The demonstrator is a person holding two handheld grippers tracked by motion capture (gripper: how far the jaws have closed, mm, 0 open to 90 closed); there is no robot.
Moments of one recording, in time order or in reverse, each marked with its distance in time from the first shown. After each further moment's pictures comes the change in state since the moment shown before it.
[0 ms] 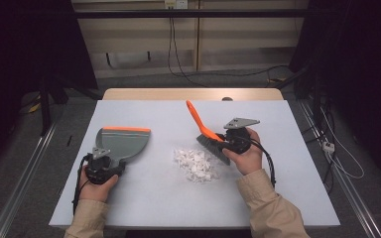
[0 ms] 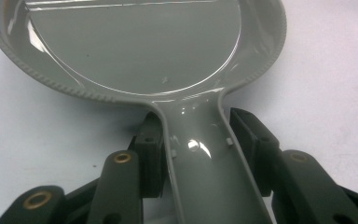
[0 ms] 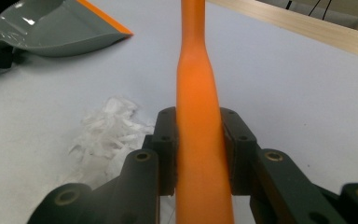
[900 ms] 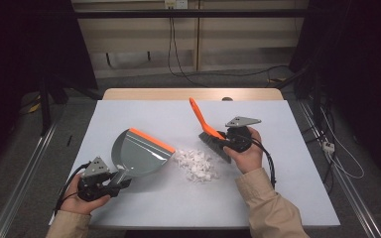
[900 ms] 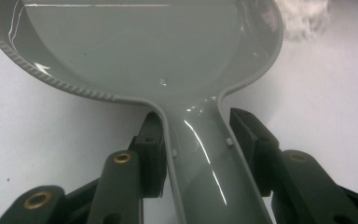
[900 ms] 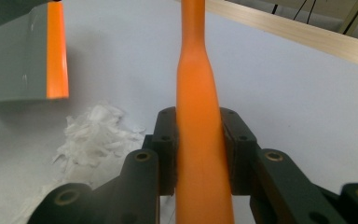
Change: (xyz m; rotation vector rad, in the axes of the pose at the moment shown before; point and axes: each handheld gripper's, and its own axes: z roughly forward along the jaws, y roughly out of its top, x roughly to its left) left arm -0.017 -0.011 -0.054 -0.032 -0.353 0.305; right arm -0.004 0.000 0.001 -0.017 -0.043 0.019
